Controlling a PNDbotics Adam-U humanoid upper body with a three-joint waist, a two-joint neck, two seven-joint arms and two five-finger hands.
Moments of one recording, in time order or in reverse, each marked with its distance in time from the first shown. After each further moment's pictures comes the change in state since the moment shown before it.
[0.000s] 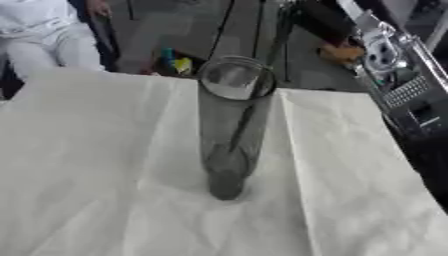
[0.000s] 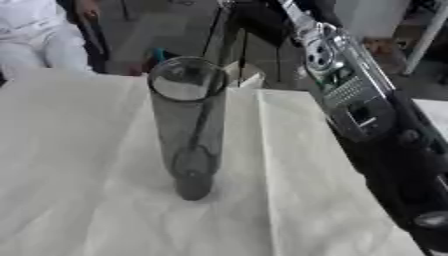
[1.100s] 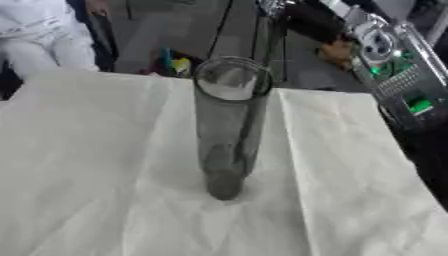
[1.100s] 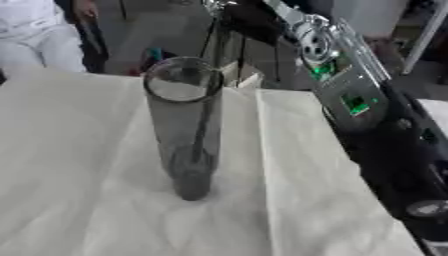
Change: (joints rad) left arm 0.000 0.000 0.000 0.000 -0.001 0.008 -0.001; right arm -0.059 0.025 0.000 0.071 0.030 -0.061 0.149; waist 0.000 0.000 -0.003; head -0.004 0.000
